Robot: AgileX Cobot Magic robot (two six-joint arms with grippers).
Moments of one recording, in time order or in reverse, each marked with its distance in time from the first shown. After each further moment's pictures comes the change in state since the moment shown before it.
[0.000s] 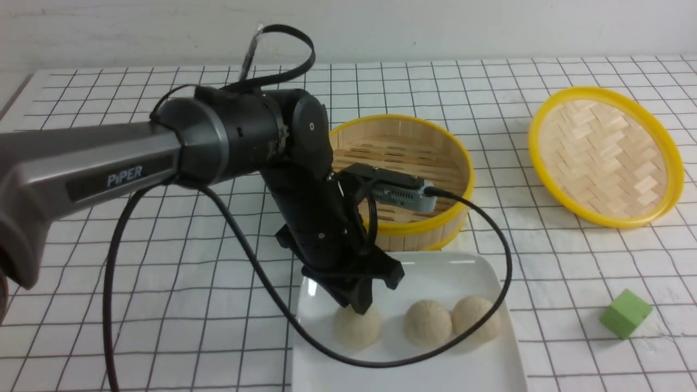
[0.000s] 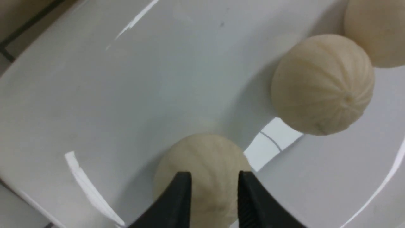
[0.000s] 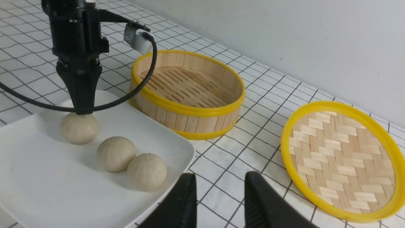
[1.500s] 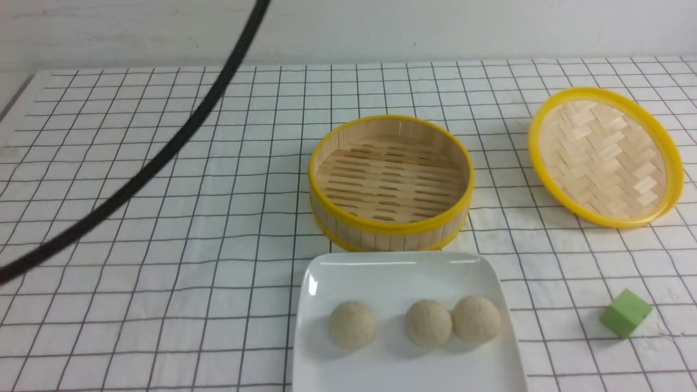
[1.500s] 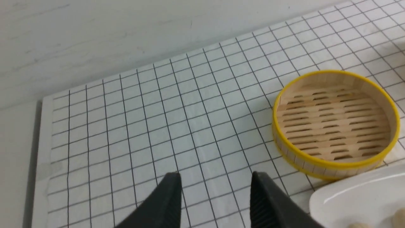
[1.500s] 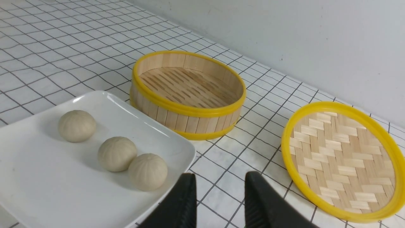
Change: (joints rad) right arm 0.000 0.000 0.000 0.000 0.000 0.000; left arm -0.002 -0.840 -0.249 0.713 0.233 -0.357
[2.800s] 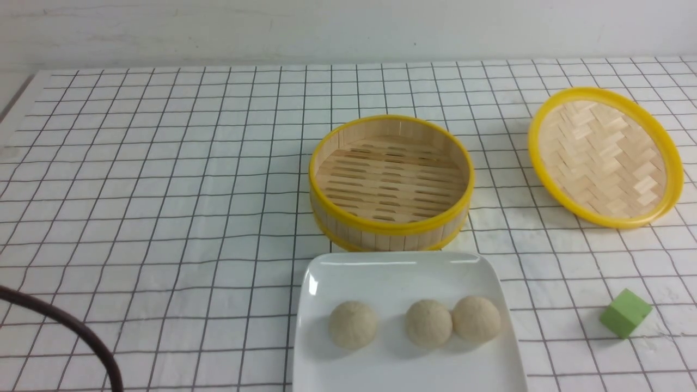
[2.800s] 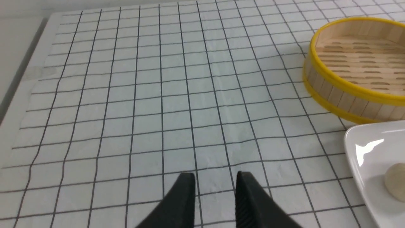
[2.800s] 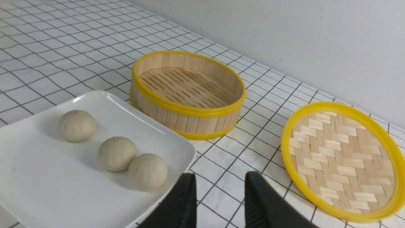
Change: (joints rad) right arm 0.000 0.000 0.000 0.000 0.000 0.000; left arm 0.000 -0.707 1.039 0.165 -0.341 -0.387
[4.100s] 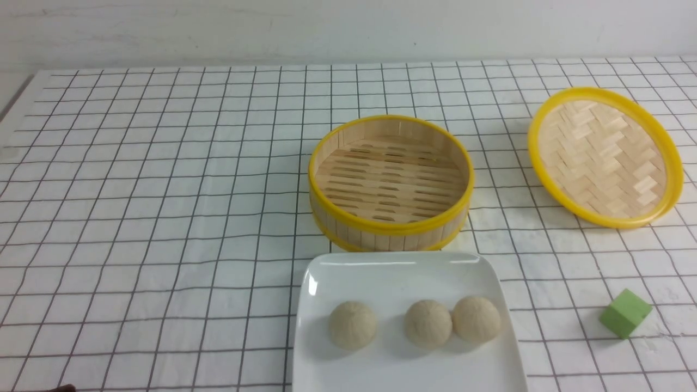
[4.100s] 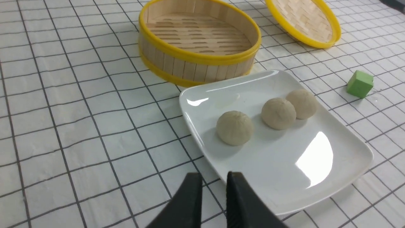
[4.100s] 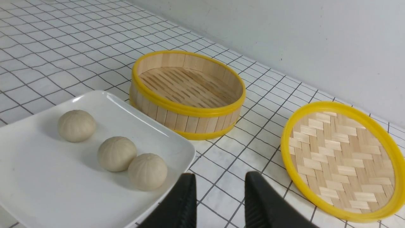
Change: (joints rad) right arm 0.000 0.000 0.000 0.000 0.000 0.000; left arm 0.000 -0.258 0.208 -0.565 -0.165 0.378
